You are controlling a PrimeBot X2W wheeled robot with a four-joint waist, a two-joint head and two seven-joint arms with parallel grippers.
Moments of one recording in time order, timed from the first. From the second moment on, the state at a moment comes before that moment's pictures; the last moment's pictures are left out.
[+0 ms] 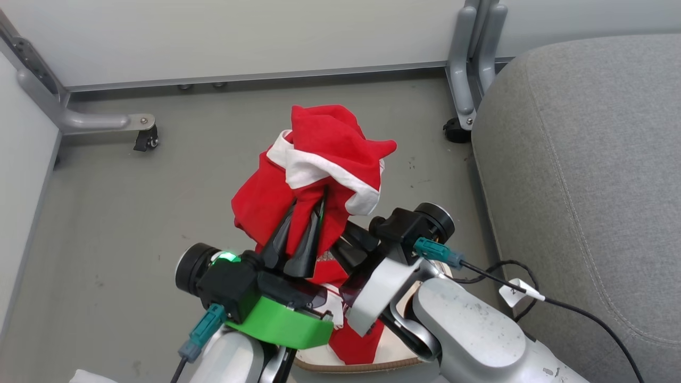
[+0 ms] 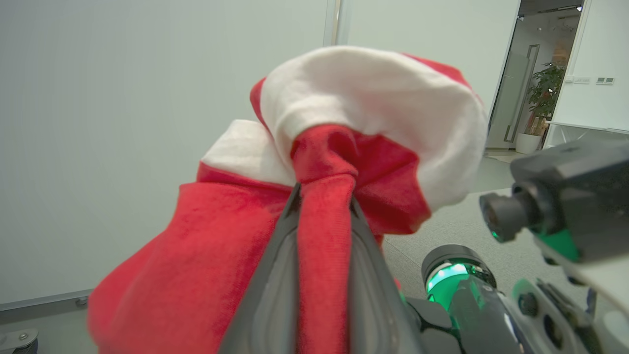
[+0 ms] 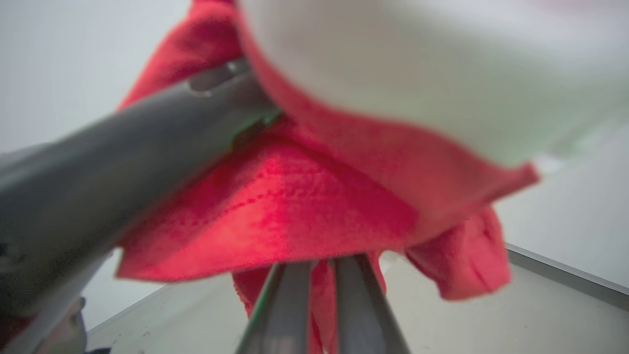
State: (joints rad) left arm -0.20 0.05 -0.46 -0.01 -0.28 -0.06 -0.26; right arm -0.56 -0.05 0.79 0.41 0.42 0.13 -0.26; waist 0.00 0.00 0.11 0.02
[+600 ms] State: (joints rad) left arm -0.21 0.05 -0.43 -0.02 -0.24 -0.04 -0.26; right arm -0.56 -0.05 0.76 0.40 0.42 0.13 -0.26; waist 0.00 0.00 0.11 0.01
